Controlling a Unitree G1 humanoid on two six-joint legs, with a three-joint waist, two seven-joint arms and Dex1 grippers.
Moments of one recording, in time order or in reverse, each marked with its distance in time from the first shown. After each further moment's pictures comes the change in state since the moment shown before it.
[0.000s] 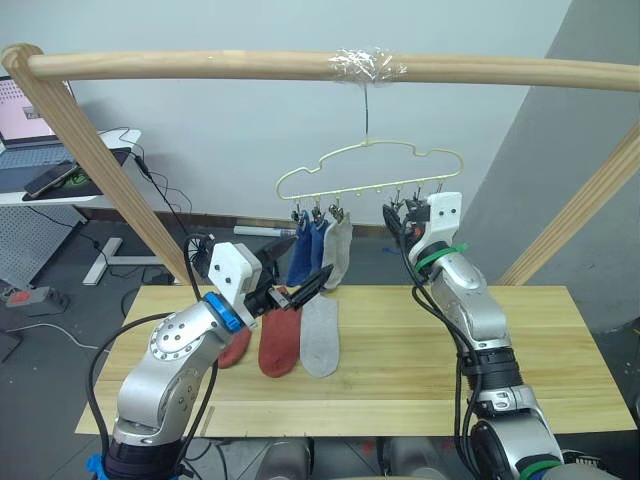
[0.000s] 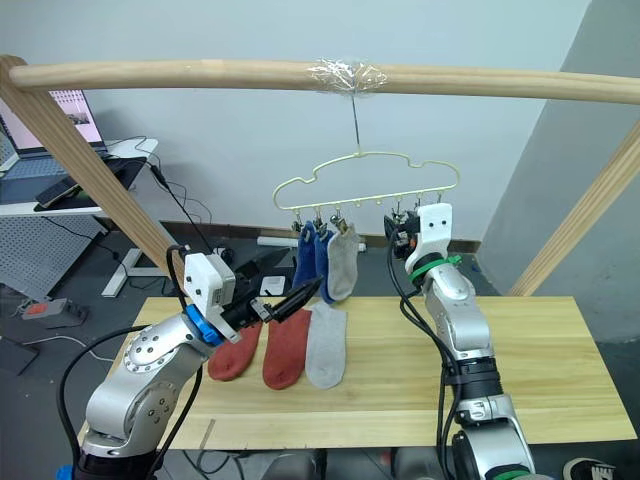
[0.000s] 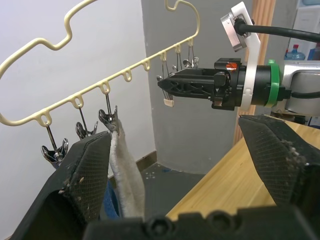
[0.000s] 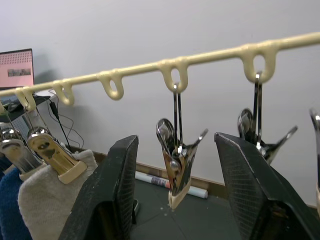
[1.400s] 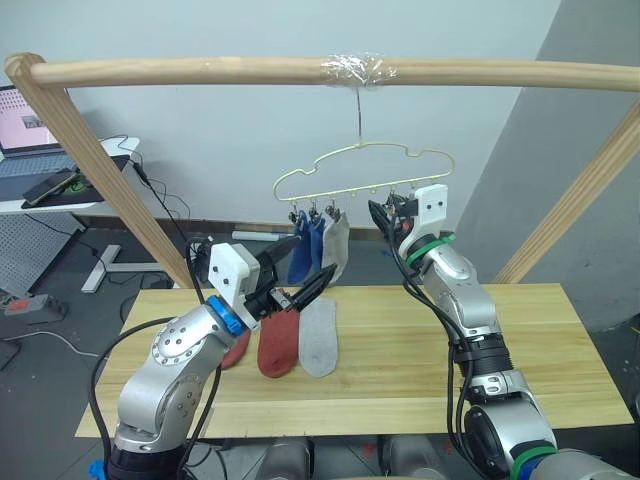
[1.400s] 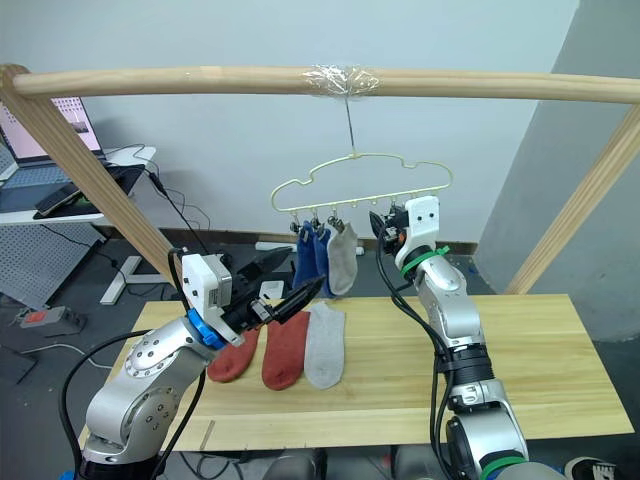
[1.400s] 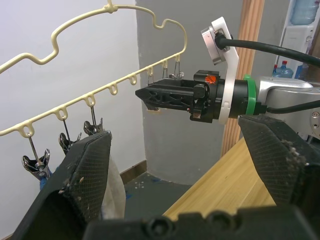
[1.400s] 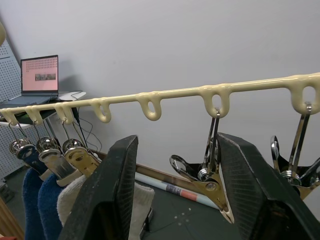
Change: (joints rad) left arm 0.019 -0.017 0.002 -0.029 -0.058 0.023 0.021; right arm -0.067 0.016 0.004 0.097 -0.002 -0.039 0.064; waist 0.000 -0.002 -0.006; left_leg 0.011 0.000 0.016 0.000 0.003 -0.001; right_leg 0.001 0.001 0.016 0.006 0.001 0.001
